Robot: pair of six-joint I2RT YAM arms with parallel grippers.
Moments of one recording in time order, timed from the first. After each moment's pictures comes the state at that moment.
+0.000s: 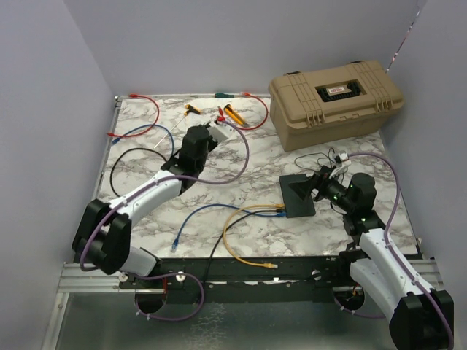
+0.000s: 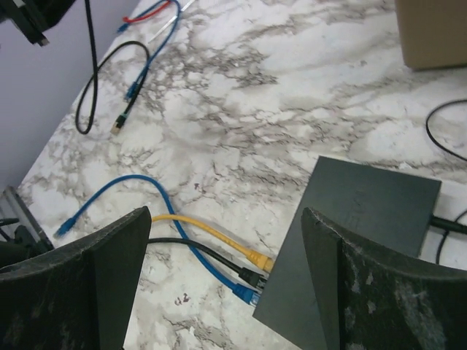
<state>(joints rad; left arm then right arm) -0.53 1.46 0.97 0.15 -0.41 0.57 0.13 0.77 0.32 0.21 -0.56 0.39</state>
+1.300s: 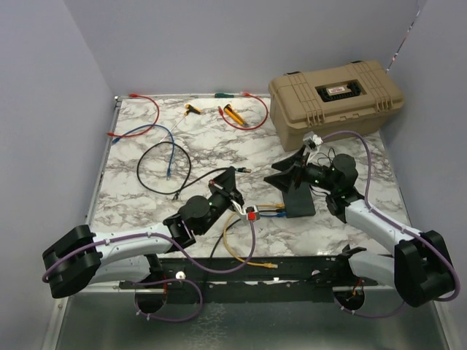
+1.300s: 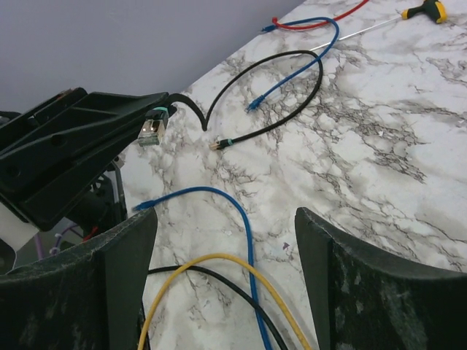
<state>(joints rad) -1.06 1.10 0.41 0.70 -0.37 1.31 0.34 1.15 0.49 0.67 -0.82 0.41</state>
